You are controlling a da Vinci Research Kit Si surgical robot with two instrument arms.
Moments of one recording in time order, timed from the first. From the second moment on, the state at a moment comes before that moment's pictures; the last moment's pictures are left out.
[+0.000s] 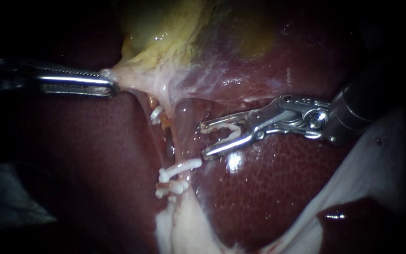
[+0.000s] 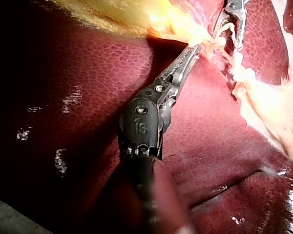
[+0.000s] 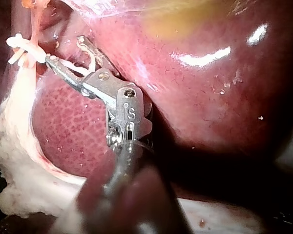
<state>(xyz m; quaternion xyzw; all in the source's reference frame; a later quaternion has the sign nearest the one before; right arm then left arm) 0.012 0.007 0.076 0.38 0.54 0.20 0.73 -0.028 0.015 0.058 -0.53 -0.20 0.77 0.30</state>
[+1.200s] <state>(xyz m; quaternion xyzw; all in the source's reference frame) 0.014 0.006 0.068 0.39 0.51 0.22 0.74 -0.028 0.015 0.058 -0.53 -0.20 0.77 0.30</state>
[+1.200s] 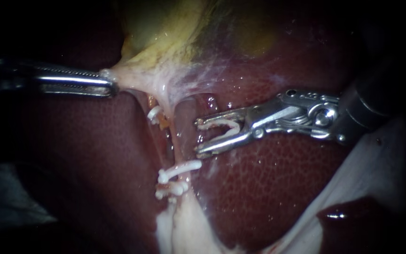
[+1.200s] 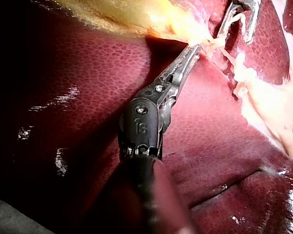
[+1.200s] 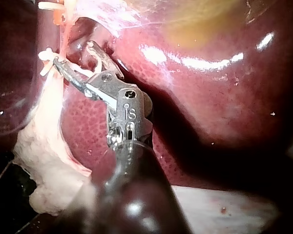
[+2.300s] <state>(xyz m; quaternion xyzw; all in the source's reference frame) 0.018 0.003 0.069 0.47 0.53 0.18 0.68 -0.028 0.015 0.058 -0.53 -0.20 0.77 0.30</state>
